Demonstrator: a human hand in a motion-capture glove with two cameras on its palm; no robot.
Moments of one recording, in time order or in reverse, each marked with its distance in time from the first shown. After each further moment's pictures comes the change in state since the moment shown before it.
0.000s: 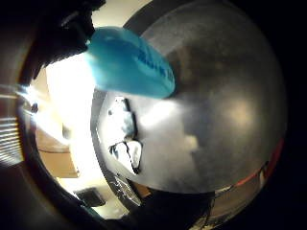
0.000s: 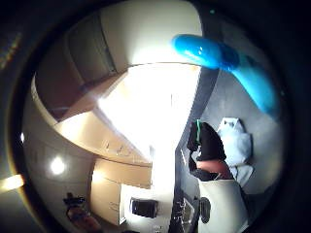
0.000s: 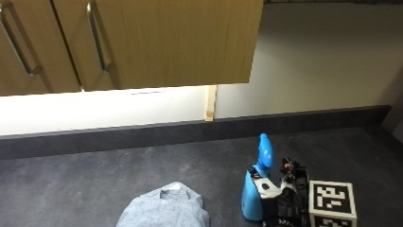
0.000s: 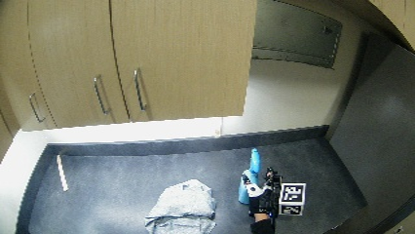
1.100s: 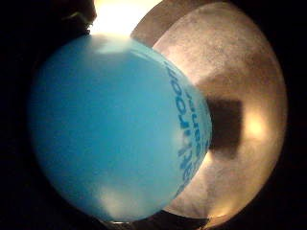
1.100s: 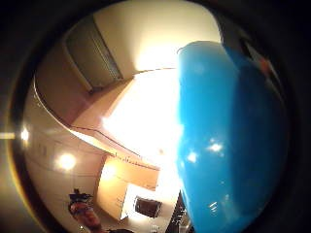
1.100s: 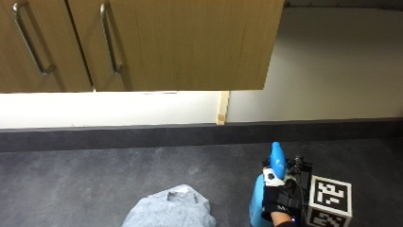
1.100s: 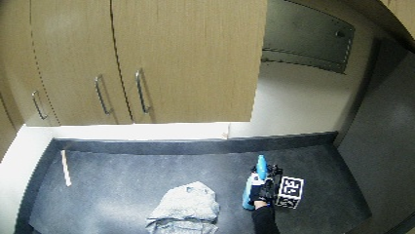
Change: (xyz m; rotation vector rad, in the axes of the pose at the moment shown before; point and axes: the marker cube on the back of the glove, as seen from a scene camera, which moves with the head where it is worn) arm 0.004 -0.029 0.001 0.074 -0.179 -0.048
